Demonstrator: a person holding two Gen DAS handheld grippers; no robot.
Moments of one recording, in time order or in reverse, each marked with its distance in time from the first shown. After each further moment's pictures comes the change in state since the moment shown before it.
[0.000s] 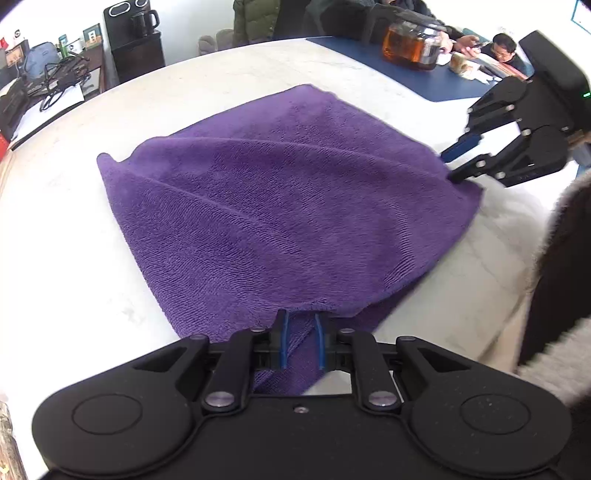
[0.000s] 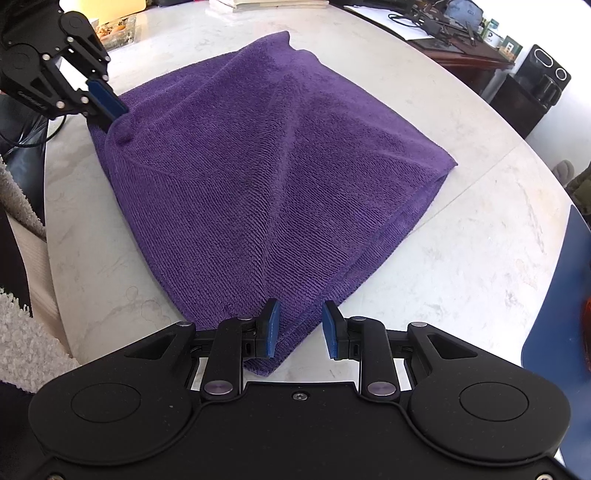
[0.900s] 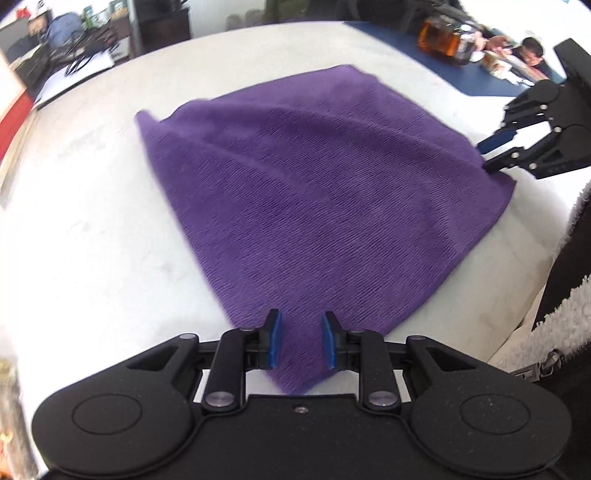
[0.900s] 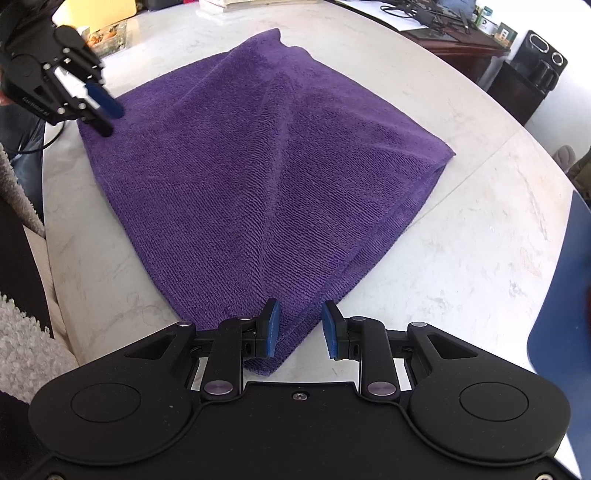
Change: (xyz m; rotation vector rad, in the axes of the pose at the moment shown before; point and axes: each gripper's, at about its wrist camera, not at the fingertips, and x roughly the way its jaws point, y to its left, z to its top) left arm 0.007 0.034 -0.008 -0.102 0.067 0.111; right arm 0.004 -0.008 0.002 0.056 0.012 0.026
